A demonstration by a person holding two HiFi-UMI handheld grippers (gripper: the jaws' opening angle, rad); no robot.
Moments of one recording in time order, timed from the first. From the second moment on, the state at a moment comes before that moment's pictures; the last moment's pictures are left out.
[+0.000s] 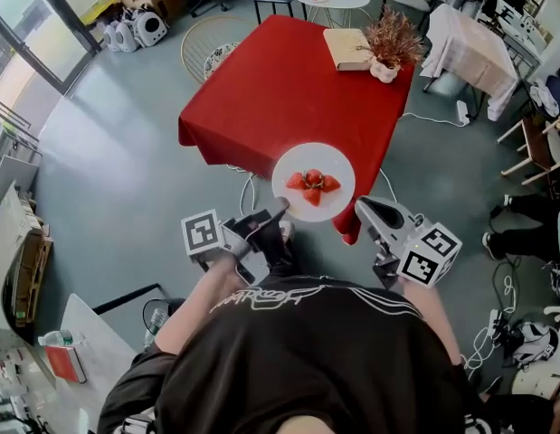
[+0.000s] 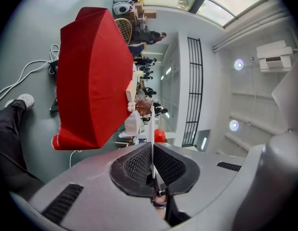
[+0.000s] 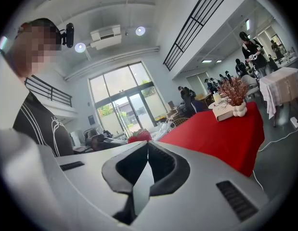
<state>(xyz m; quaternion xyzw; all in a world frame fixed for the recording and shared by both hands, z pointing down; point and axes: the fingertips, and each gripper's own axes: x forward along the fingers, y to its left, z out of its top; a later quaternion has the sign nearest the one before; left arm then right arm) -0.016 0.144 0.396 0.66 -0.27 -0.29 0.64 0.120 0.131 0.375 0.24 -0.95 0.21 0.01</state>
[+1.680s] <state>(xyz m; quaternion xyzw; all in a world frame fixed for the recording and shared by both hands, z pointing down) -0.133 -0.159 0.404 0.68 -0.20 -0.21 0.67 0.008 -0.147 0.381 0.36 -0.90 0.26 -0.01</state>
